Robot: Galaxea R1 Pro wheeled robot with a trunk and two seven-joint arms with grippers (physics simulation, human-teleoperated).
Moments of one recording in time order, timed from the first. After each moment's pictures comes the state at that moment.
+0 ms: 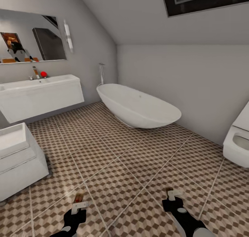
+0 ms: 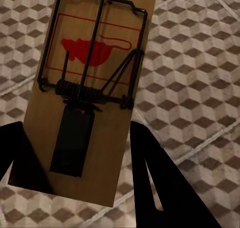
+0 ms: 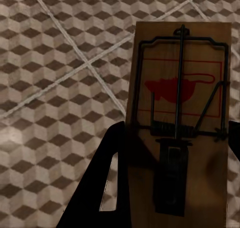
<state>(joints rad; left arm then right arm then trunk) -0.58 -0.01 -0.08 0.04 0.15 -0.40 0.13 -0.57 -0.01 -0.17 -0.23 0.28 -0.08 -0.04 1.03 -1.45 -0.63</state>
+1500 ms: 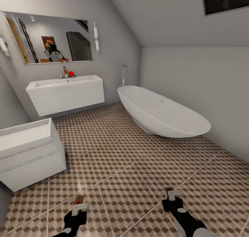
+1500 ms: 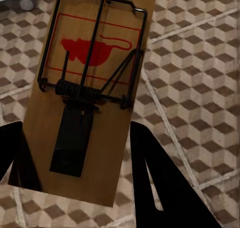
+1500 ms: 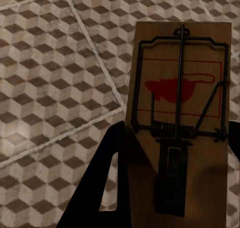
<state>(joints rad) -0.57 -0.02 -0.08 0.04 0.15 -0.40 0.13 -0.57 -0.01 -0.17 -0.23 0.28 -0.08 -0.04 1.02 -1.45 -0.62</state>
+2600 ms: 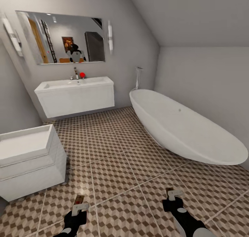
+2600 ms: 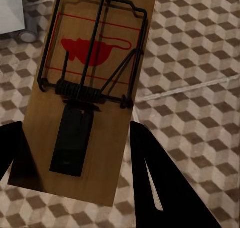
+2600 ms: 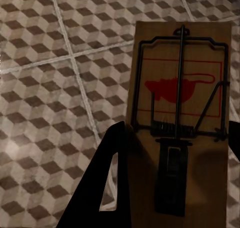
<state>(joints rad) -0.57 -0.02 -0.08 0.04 0.15 -0.40 0.13 -0.57 -0.01 -0.17 -0.23 0.28 -0.08 -0.04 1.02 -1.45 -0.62</state>
